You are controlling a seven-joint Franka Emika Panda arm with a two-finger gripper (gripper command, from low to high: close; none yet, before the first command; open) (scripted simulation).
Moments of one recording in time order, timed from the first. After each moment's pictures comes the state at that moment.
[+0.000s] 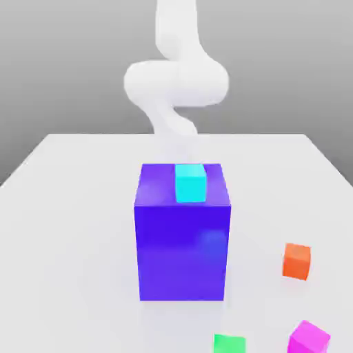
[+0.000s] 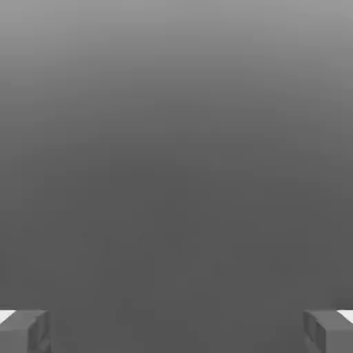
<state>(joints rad) 0.02 -0.71 0.01 -2.30 0.00 2.33 0.77</state>
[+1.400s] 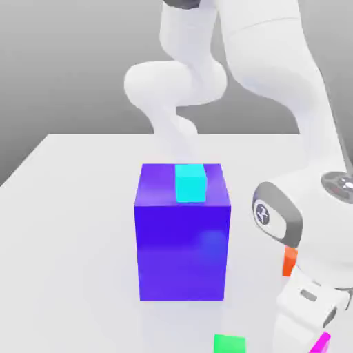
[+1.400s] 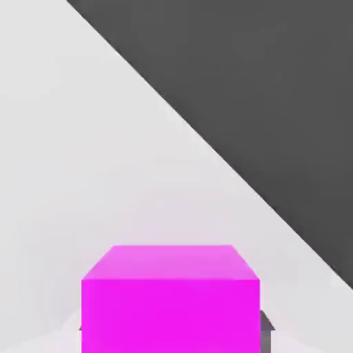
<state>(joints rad) 0.27 0.51 0.12 -2.22 -0.15 2.73 0.51</state>
